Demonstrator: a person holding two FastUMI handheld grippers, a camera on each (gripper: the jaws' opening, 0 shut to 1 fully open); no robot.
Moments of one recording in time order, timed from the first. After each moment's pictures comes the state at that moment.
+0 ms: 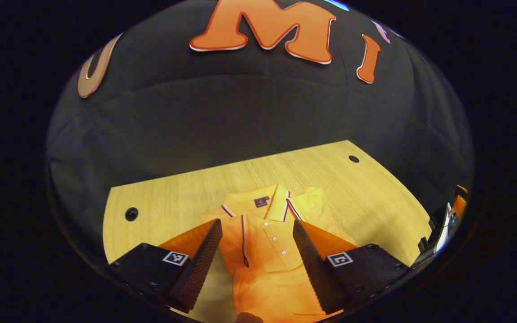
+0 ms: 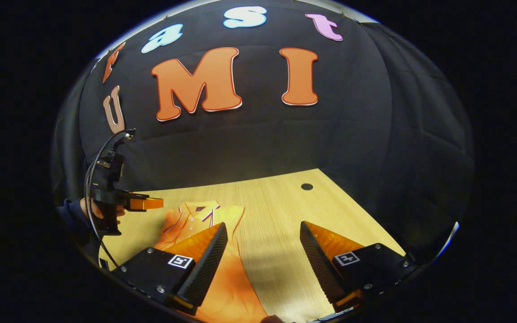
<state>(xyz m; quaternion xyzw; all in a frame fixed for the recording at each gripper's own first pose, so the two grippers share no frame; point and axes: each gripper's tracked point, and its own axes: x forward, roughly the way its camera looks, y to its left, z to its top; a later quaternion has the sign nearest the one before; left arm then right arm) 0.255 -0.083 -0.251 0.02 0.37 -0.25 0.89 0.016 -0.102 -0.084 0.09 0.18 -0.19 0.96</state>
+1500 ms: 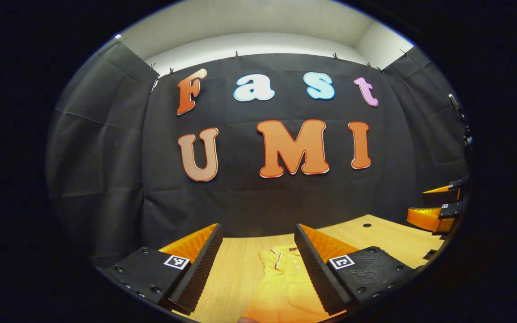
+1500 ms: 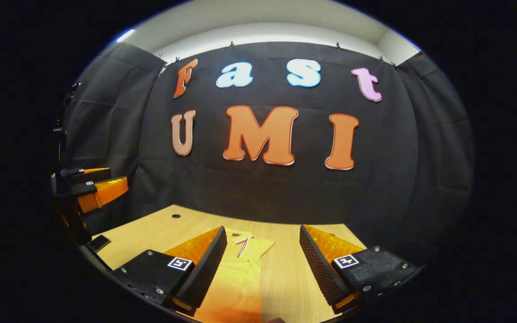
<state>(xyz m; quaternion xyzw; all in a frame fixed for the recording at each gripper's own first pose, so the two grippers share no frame) -0.037 0.009 -0.046 0.02 0.07 -0.06 1.00 -0.079 -0.016 -0.054 -0.01 0.05 -0.05 1.00</state>
